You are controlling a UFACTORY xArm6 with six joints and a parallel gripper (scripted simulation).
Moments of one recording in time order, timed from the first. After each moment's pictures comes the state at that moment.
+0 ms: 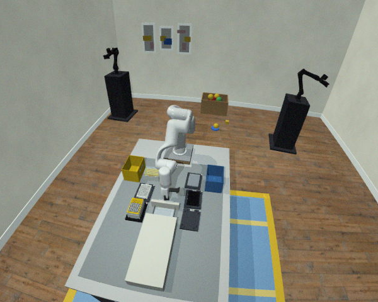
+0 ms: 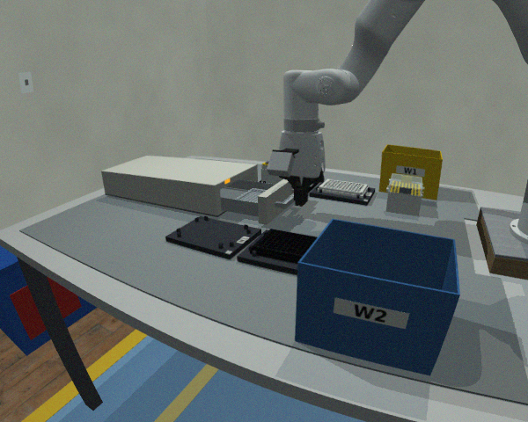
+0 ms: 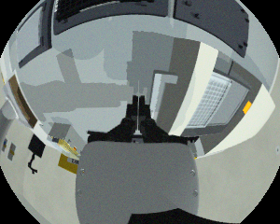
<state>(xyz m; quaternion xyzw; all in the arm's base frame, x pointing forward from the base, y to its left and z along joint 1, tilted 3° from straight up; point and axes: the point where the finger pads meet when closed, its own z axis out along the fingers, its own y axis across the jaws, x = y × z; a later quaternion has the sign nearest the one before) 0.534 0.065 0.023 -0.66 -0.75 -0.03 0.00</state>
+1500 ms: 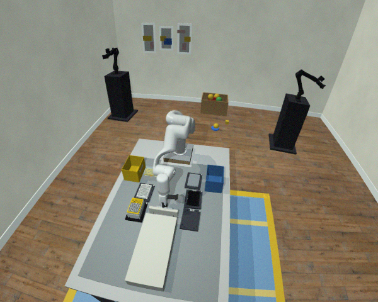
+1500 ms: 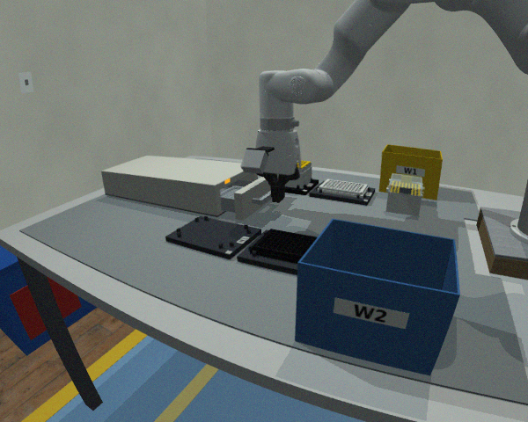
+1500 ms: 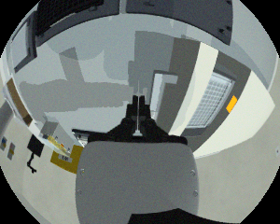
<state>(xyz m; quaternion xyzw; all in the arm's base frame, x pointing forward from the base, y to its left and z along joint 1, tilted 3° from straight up) 0.592 0.072 0.025 -0.66 -0.75 -0.03 0.00</state>
